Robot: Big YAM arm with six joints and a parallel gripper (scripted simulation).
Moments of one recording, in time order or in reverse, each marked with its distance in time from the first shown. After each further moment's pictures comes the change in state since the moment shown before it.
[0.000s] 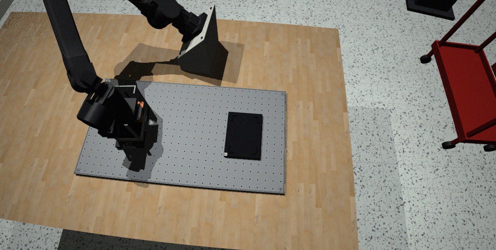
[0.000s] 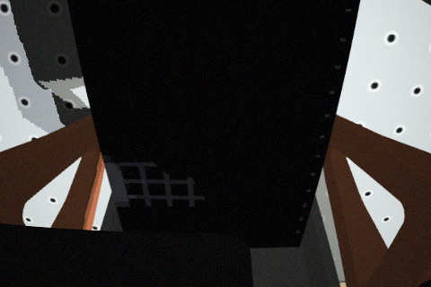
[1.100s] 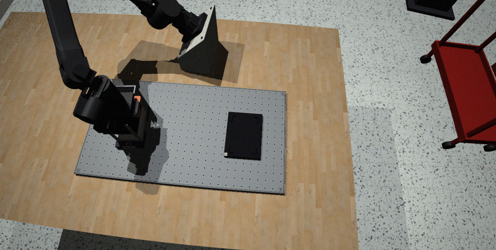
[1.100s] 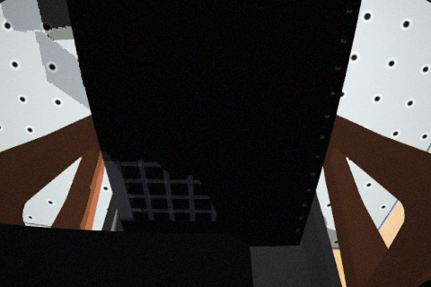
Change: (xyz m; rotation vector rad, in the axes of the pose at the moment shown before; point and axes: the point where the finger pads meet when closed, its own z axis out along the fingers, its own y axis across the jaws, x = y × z) arm 0.000 0.002 -0.035 0.000 0.005 -0.022
